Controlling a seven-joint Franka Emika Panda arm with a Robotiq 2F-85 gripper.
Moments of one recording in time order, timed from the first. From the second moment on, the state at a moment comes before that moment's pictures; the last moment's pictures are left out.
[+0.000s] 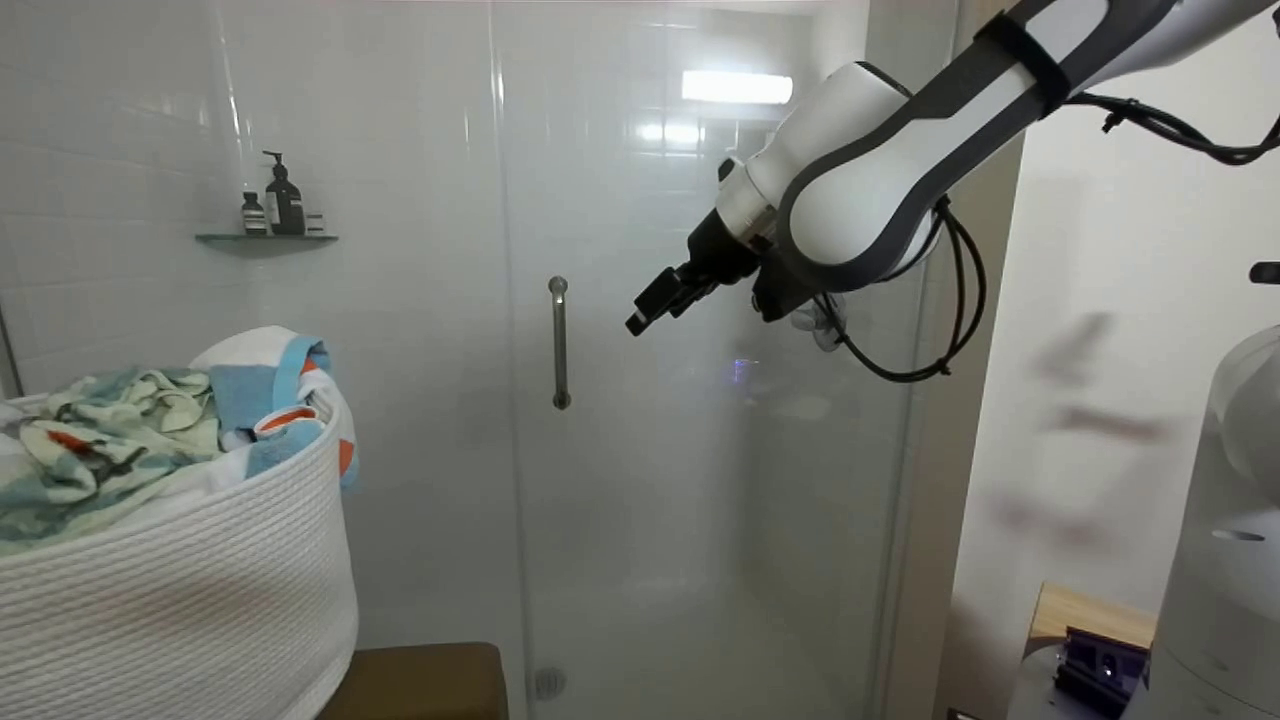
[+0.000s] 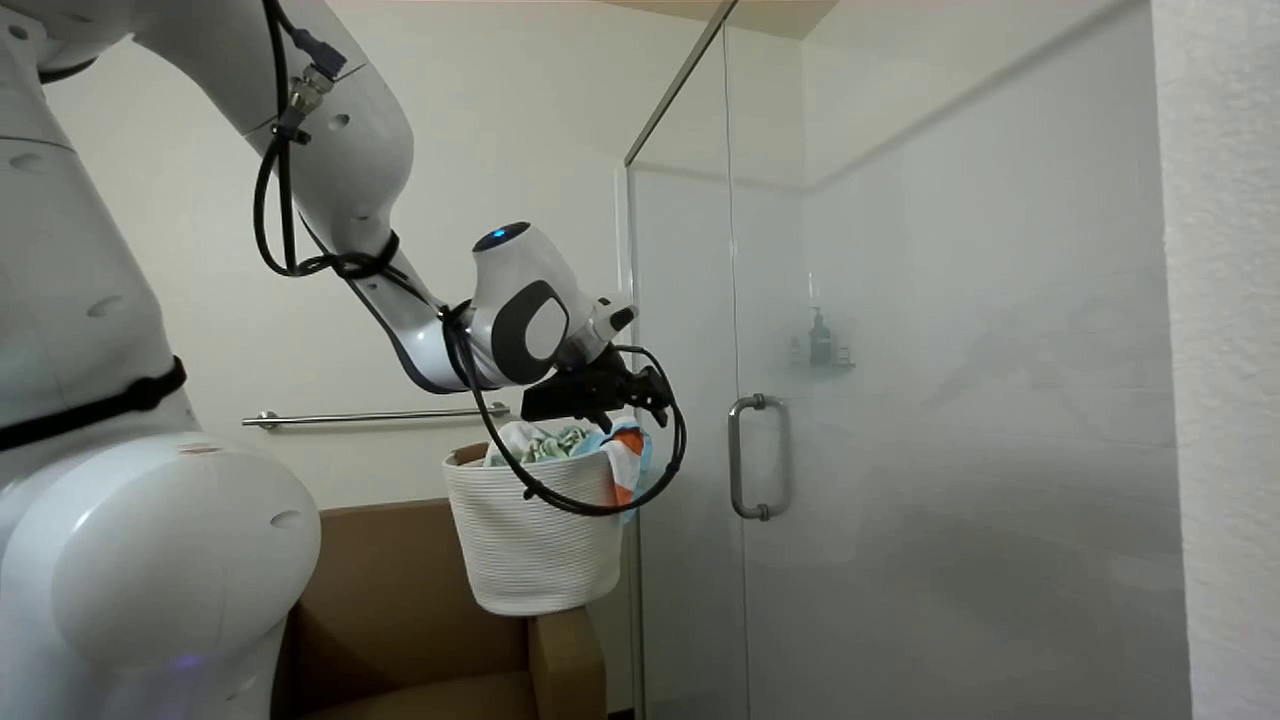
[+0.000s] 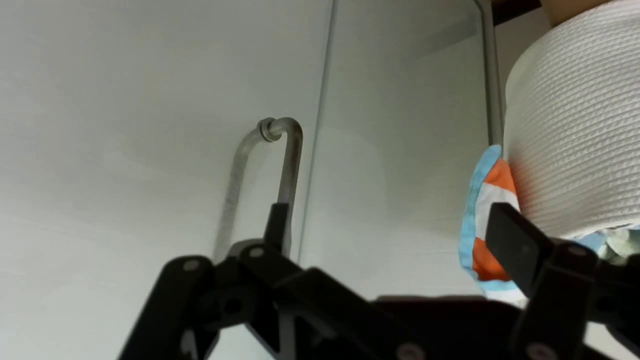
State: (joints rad) arm -0.04 -0.40 0.13 -2.72 0.03 3.17 -0.11
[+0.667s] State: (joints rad) arm 0.10 -0.13 -0.17 -2.61 -0.07 3.45 -0.10
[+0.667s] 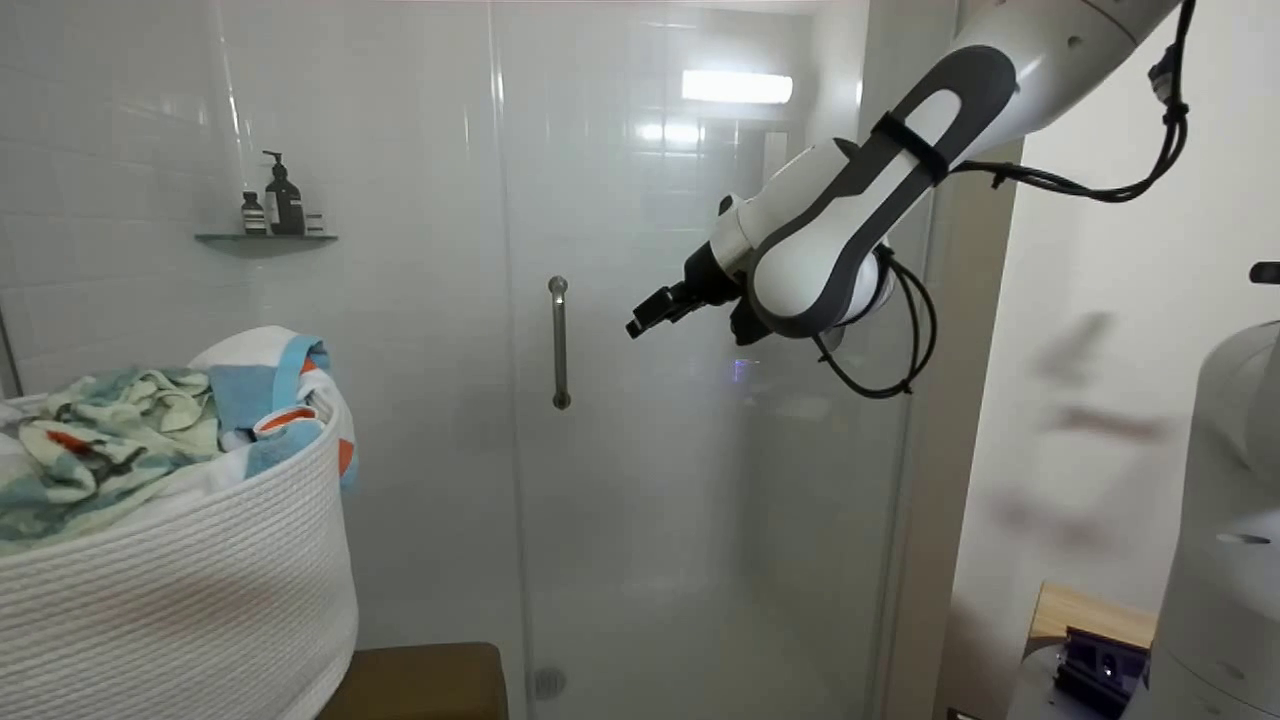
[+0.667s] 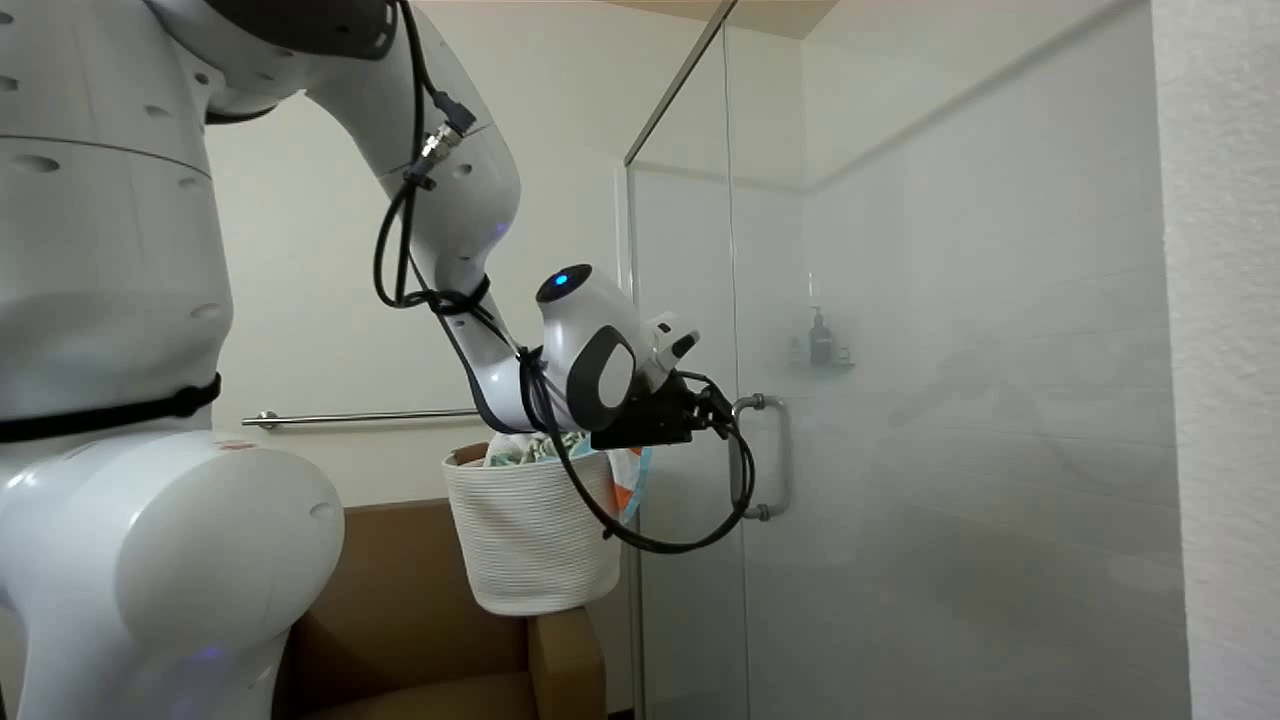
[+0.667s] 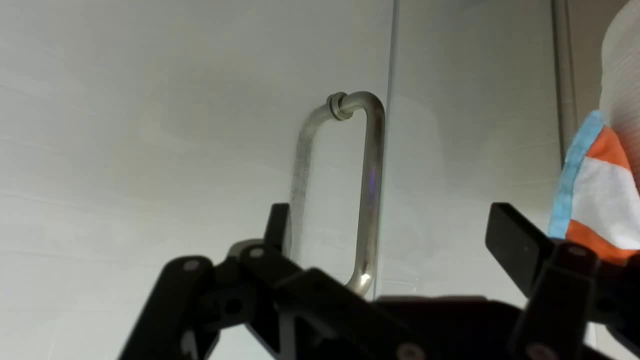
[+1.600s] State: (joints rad) arm 0.12 0.17 -0.28 -2.21 -0.44 3.45 0.21
